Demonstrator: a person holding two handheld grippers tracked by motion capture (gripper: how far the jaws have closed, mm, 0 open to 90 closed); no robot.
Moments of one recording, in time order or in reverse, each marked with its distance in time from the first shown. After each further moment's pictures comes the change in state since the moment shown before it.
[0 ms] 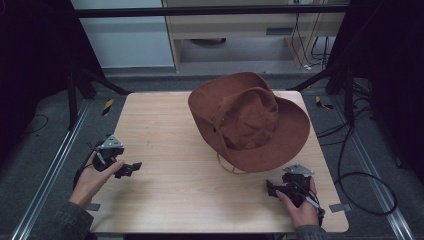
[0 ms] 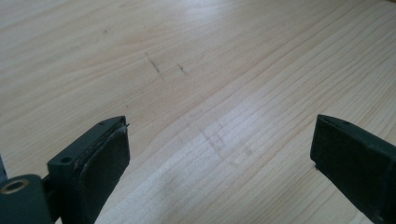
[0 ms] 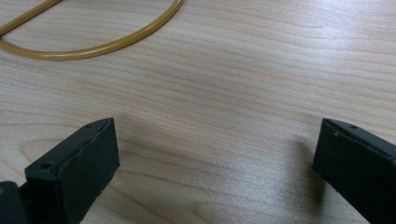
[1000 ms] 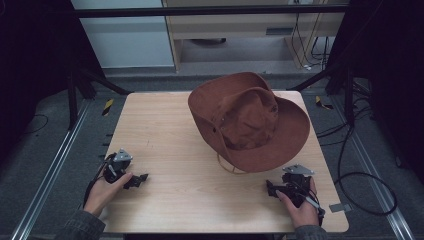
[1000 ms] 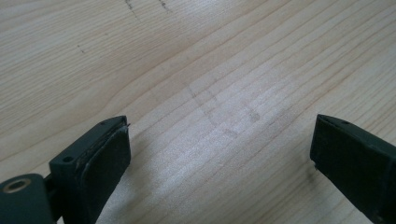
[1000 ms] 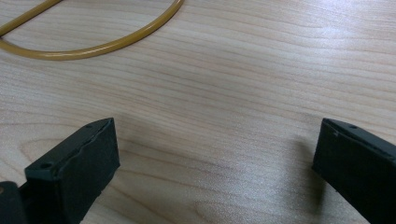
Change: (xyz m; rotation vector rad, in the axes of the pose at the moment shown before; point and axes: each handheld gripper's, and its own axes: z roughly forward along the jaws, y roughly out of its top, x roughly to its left) left arm -0.013 -0.035 0.038 0.042 0.025 -0.009; right arm 0.000 0.000 0.000 0.000 0.001 0.001
